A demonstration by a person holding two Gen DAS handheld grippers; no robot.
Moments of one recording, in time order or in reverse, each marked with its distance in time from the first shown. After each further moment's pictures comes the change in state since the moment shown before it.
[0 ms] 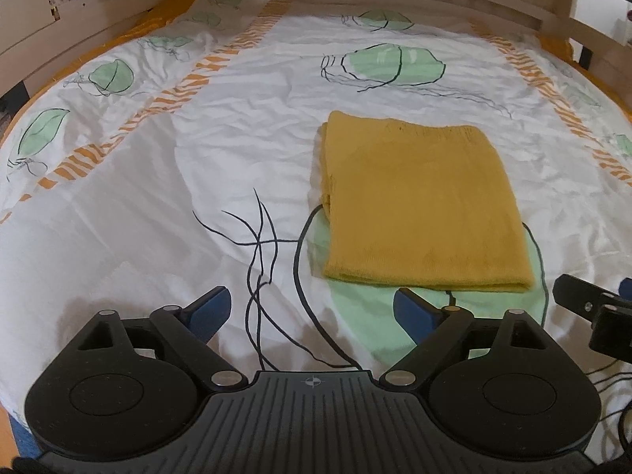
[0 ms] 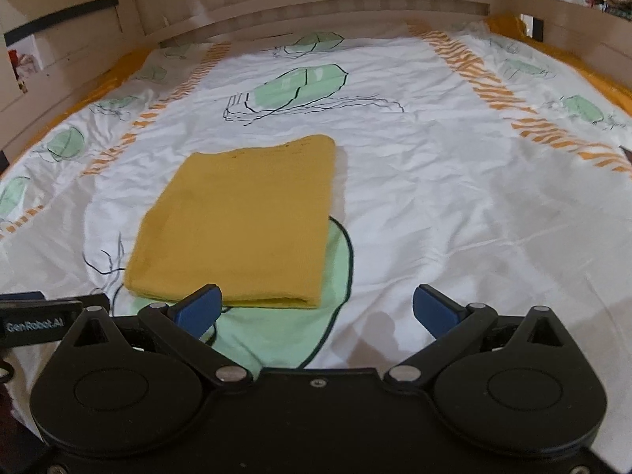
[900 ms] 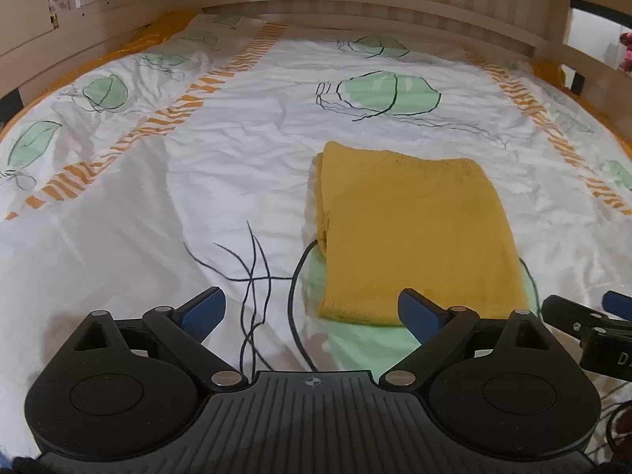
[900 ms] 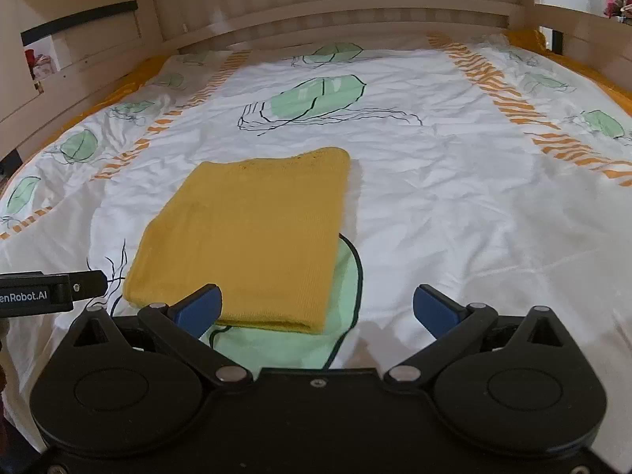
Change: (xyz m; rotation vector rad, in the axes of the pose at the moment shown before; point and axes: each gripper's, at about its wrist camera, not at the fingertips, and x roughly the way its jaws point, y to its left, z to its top) left arm 0.006 0.007 0.010 -0.020 -0.084 -0.035; right arm 0.014 -0.004 0.006 -0.040 -0.043 0.041
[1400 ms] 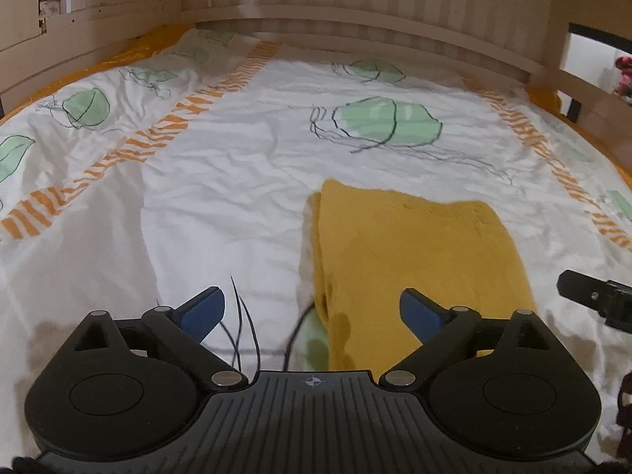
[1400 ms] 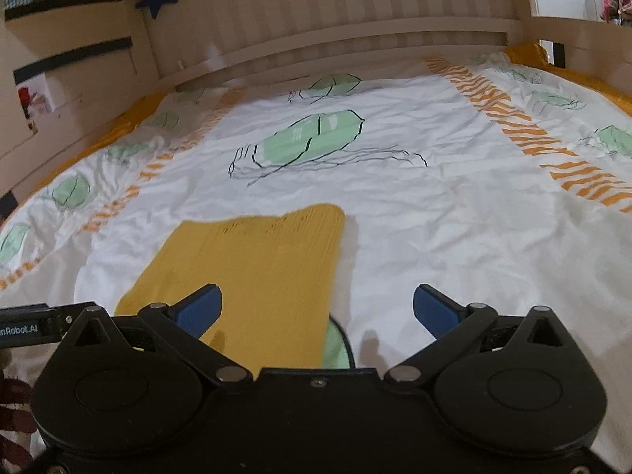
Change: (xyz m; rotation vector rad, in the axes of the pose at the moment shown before) left arm 0.041 0.011 0.028 -0.022 -0.069 -0.063; right arm 0.038 -0.016 0.034 0.038 -0.097 0.033
